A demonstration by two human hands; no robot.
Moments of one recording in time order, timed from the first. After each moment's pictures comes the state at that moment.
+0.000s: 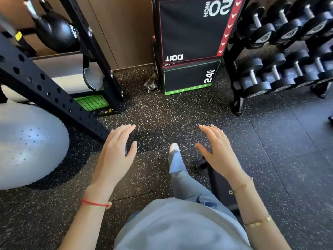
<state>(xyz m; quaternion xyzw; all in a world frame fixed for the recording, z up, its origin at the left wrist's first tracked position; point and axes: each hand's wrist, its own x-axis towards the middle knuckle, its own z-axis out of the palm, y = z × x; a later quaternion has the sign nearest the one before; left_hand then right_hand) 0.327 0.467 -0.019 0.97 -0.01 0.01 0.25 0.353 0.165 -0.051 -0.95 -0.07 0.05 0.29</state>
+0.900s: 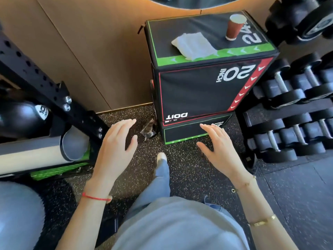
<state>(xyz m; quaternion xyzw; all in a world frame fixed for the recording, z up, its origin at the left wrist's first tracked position) 0.892 0.490 -0.013 0.96 -0.04 0.06 0.26 0.905 0.185 -0.041 -0.96 -0.07 0.02 0.27</state>
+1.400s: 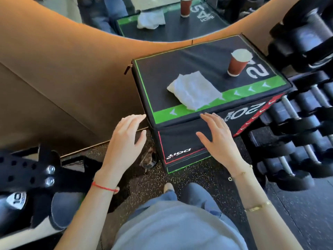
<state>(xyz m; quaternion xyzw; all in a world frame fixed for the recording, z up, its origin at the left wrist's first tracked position) 1.201 0.492 0.005 0.96 -0.14 0.06 0.25 1.182 0.208 -0.029 -0.96 -0.03 -0.05 0.29</state>
